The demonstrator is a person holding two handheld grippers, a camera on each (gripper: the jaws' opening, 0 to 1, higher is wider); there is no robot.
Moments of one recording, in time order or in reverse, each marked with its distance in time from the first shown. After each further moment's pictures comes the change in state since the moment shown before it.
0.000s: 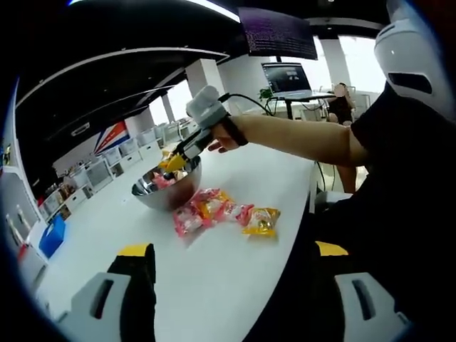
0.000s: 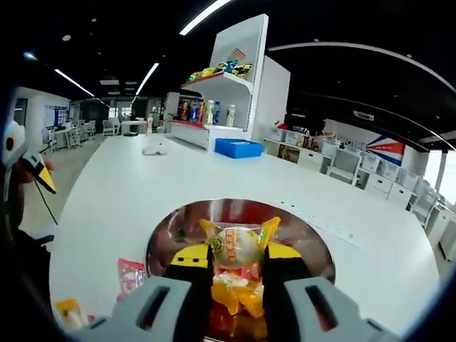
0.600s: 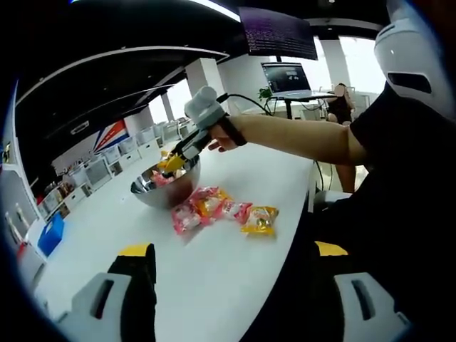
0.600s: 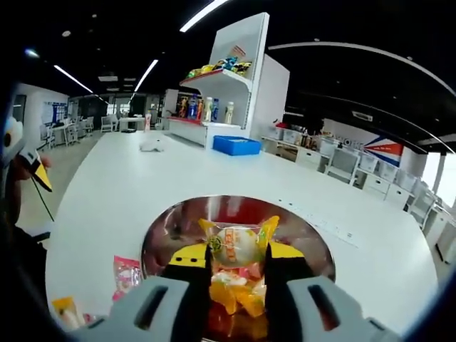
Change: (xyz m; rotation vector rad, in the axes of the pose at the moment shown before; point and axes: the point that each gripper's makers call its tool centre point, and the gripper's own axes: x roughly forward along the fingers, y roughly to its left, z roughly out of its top) left arm 0.000 -0.001 -0.004 -0.009 0.008 -0.004; right arm 0.005 -0.007 -0.002 -0.010 0.013 -0.012
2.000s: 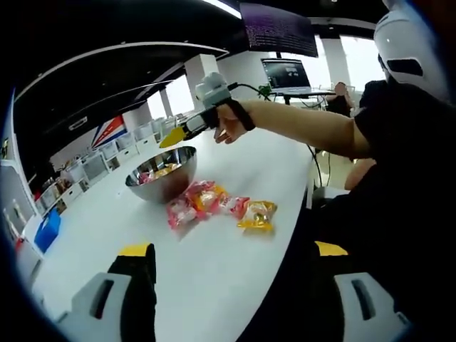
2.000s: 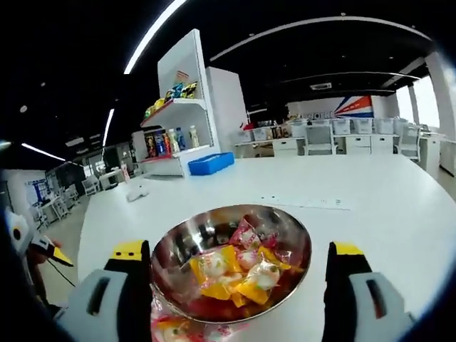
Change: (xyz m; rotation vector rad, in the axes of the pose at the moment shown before) left arm 0.008 -0.003 -0.009 -0.011 0.017 -0.015; right arm -0.037 -0.025 -0.003 0.409 -0.068 -0.063
